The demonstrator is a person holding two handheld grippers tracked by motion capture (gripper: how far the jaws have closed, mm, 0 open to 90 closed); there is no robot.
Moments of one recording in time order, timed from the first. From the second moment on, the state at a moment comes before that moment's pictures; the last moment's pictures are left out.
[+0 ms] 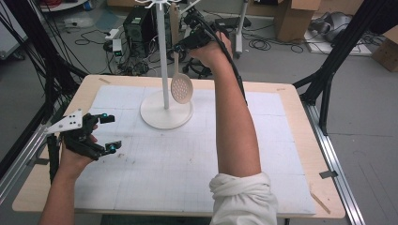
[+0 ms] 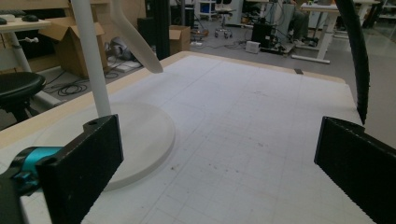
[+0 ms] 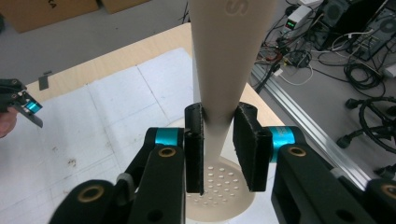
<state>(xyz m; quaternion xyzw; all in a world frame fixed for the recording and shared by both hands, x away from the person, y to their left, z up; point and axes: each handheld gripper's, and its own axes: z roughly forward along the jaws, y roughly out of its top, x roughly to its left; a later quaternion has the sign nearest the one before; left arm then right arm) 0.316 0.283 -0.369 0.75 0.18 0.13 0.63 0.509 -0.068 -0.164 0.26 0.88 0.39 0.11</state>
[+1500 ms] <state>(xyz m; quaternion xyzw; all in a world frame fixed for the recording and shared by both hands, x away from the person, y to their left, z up) 0.317 0.276 -0.373 0.76 0.18 0.13 0.61 0.409 -0.176 -0.207 0.24 0.81 0.51 0.16</state>
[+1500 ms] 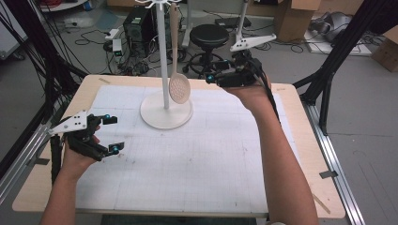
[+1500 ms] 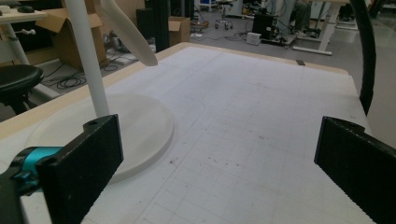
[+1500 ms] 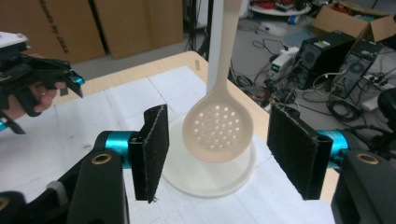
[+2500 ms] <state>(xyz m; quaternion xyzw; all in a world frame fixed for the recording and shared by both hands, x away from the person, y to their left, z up) 0.319 0.272 -0.377 0.76 0.19 0.13 0.61 0.345 -0.233 -0.290 0.26 0.80 0.52 0.17</state>
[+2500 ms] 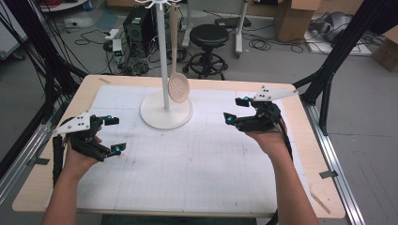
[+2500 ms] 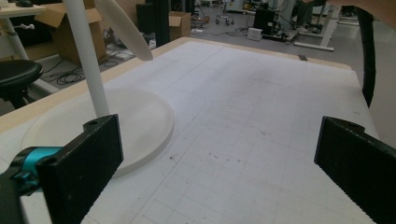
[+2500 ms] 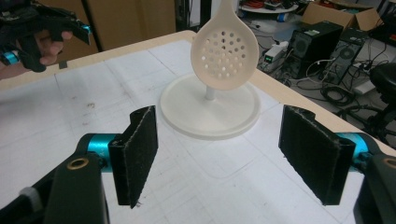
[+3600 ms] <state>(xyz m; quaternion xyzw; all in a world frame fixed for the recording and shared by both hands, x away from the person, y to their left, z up) 0.326 0.269 -0.389 0.77 0.20 0.12 0.59 0.325 -0.244 -0.359 0.29 0.78 0.53 0.15</state>
